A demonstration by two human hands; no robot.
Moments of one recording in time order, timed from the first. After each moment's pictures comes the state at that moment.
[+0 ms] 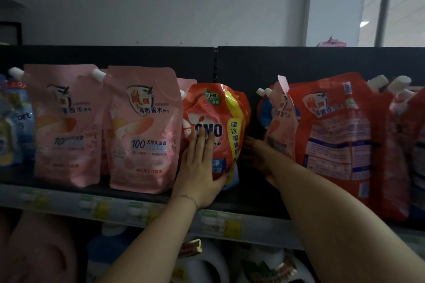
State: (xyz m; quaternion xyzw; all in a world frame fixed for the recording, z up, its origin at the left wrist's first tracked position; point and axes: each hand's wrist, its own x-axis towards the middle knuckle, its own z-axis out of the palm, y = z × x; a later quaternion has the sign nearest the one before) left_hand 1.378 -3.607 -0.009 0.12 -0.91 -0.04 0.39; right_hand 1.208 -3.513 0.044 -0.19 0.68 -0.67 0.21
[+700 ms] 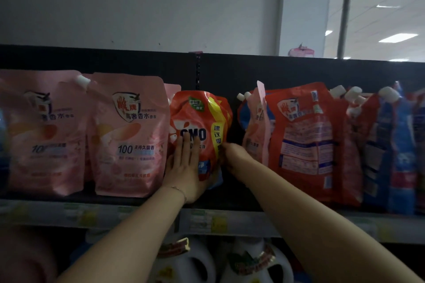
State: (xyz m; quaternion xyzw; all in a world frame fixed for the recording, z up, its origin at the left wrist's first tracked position) left_hand 1.374 -3.616 -0.004 0.14 -0.95 -0.04 0.29; right_hand 1.285 -3.503 0.050 -0.19 0.68 -0.69 0.16
